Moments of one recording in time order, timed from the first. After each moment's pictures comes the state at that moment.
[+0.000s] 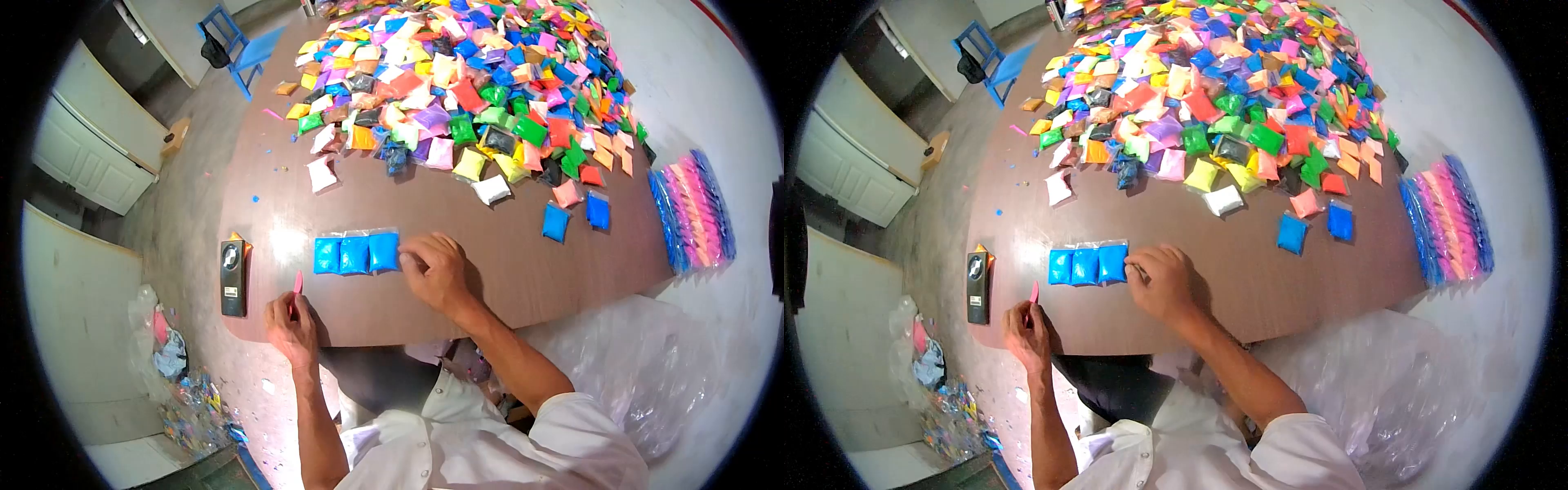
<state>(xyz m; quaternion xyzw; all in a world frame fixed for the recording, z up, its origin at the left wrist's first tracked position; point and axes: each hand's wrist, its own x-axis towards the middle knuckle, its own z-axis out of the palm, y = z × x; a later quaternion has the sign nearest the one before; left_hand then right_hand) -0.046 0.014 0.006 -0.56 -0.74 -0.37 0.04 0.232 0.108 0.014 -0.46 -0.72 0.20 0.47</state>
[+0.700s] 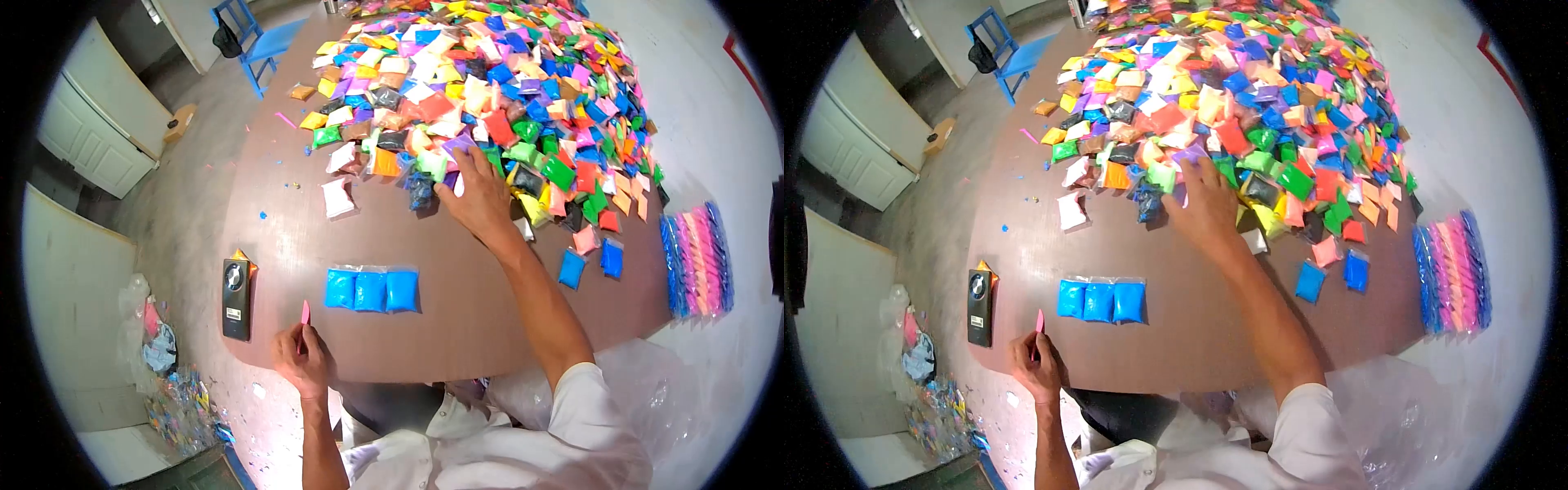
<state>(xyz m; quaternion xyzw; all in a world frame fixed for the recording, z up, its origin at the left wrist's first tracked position) -0.046 0.018 -0.008 -0.52 -0.74 -0.43 0.04 0.265 0.285 0.049 -0.57 -0.75 0.04 0.31</state>
